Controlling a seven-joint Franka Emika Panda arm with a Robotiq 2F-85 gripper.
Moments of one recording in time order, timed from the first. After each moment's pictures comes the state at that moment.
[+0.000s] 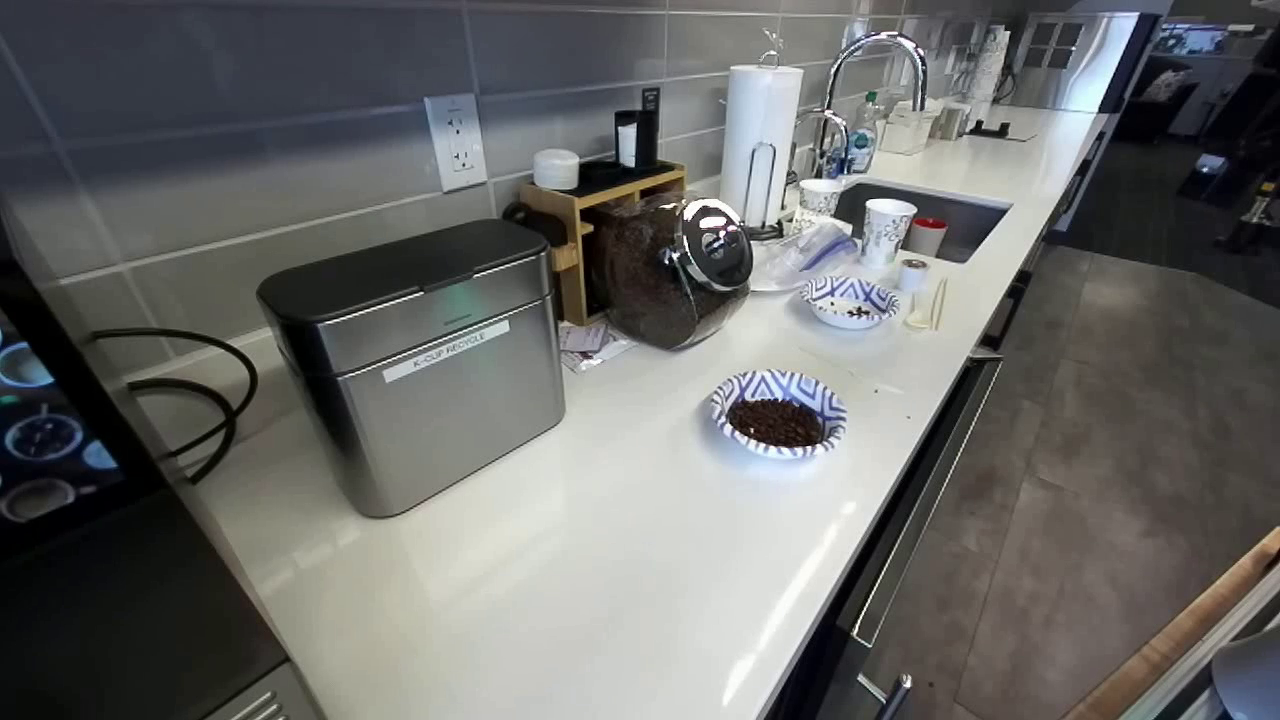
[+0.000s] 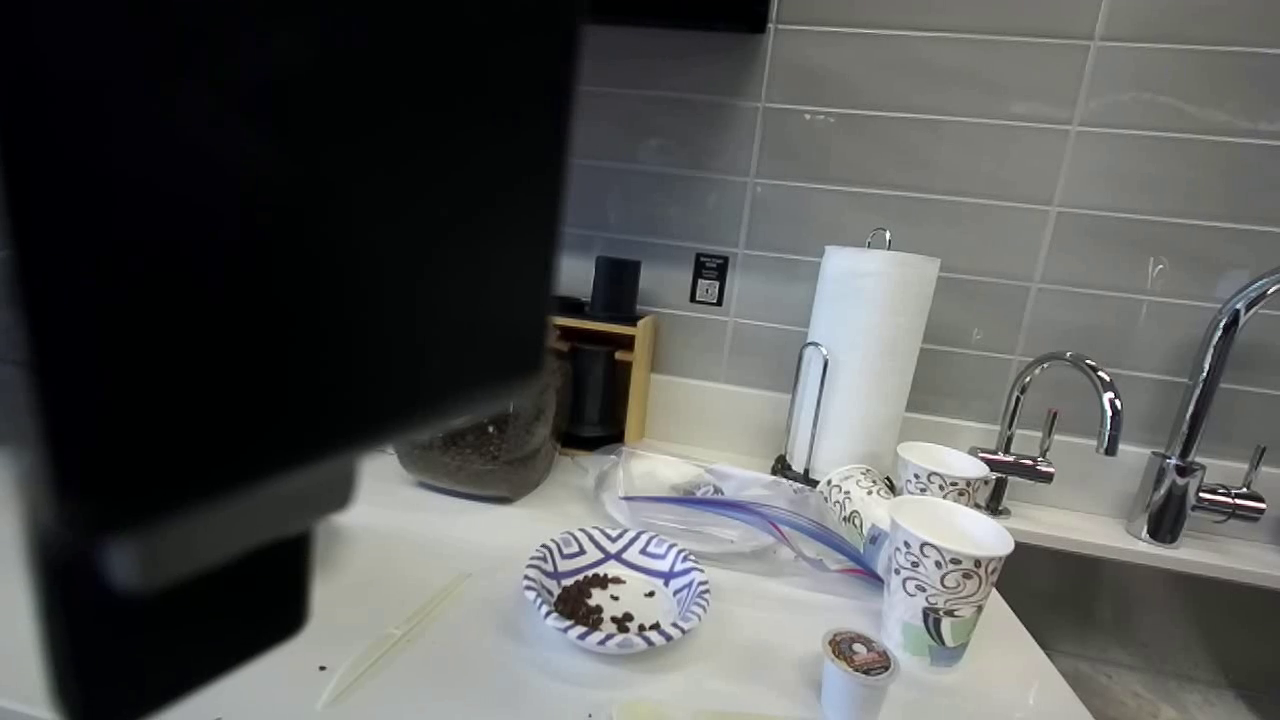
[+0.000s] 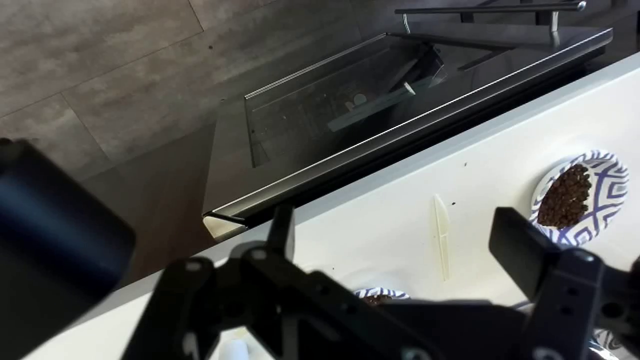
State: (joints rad) arm -0.14 -0.76 -0.42 -2.58 -0.08 1.84 -0.46
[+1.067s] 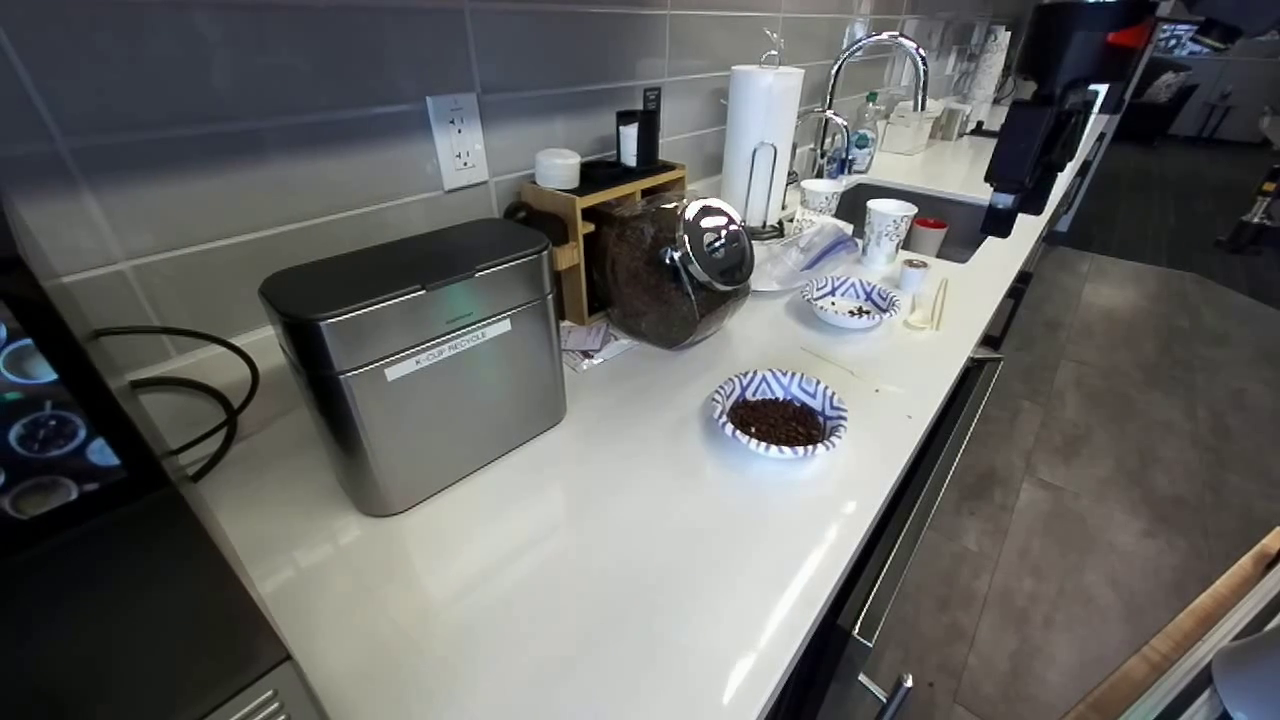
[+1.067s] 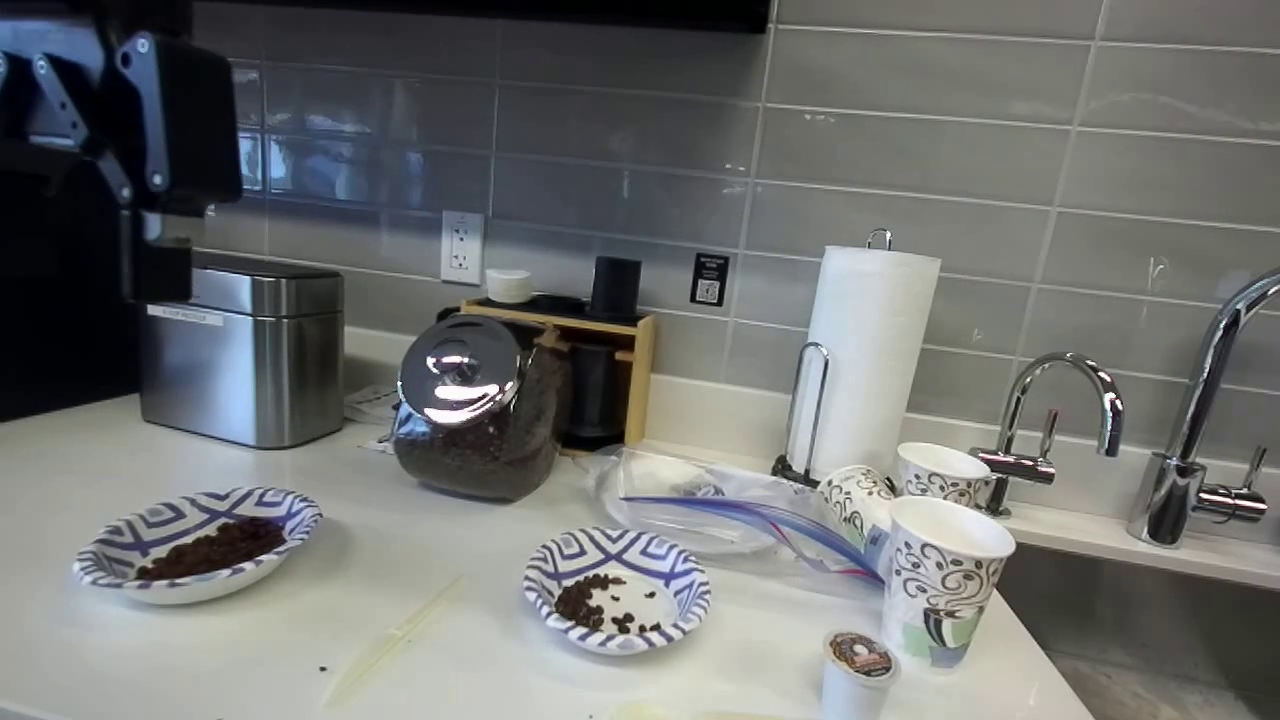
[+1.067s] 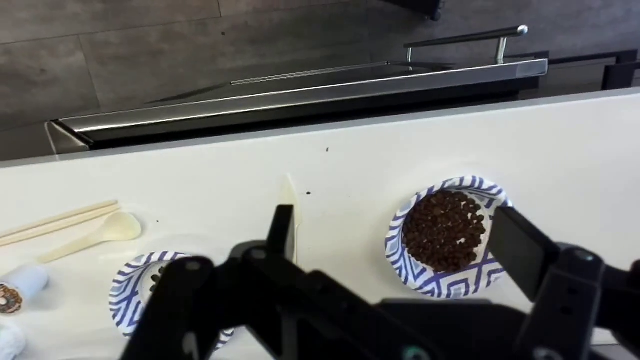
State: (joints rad) arm 0.11 -0.67 0.09 -2.56 0.04 1.89 -0.12
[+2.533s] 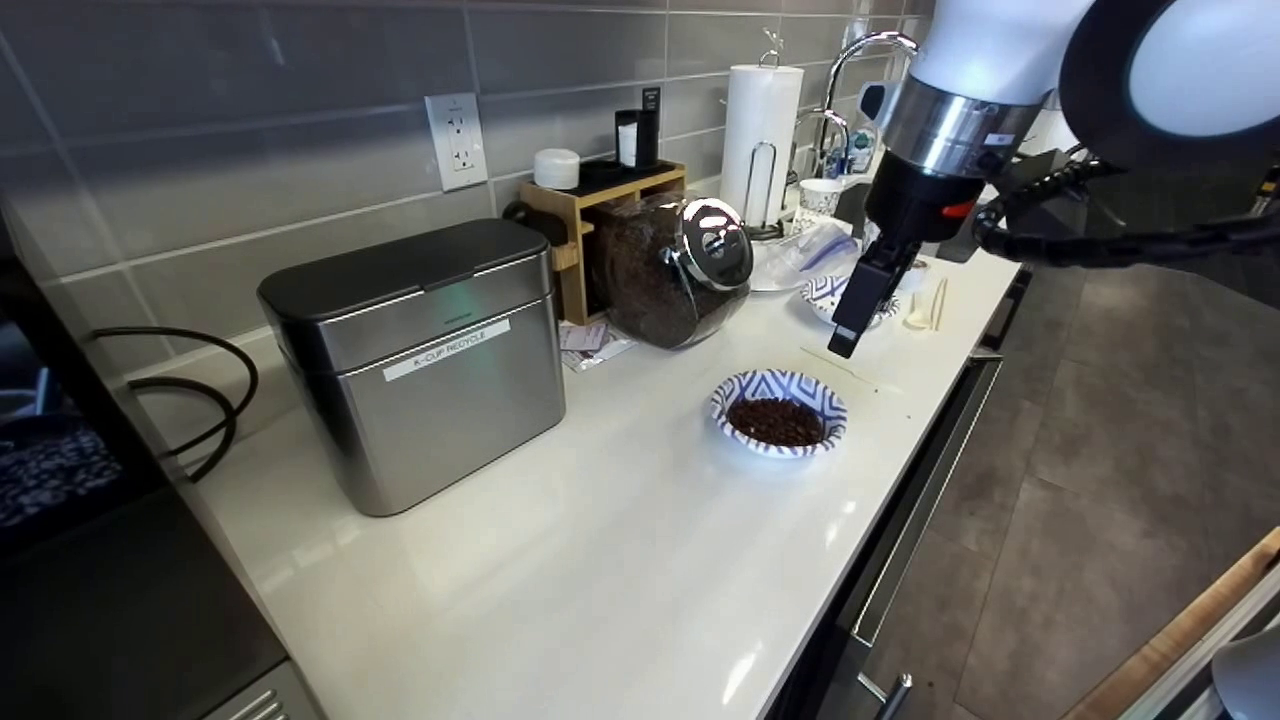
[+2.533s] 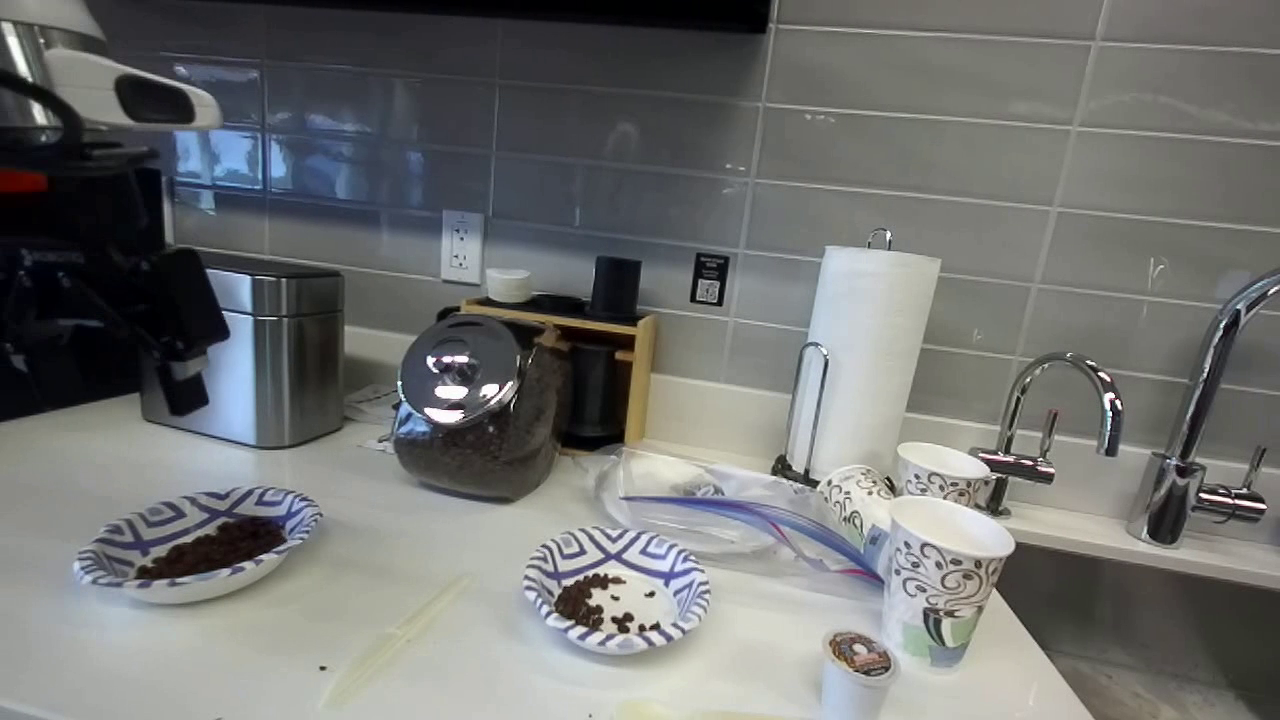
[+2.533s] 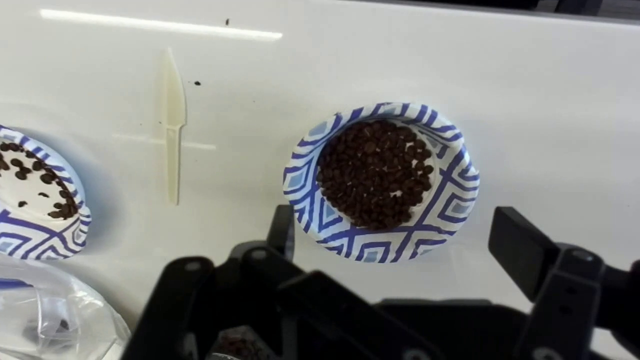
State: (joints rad) arm 0.24 -0.46 0.28 -2.71 0.00 2.45 0.02
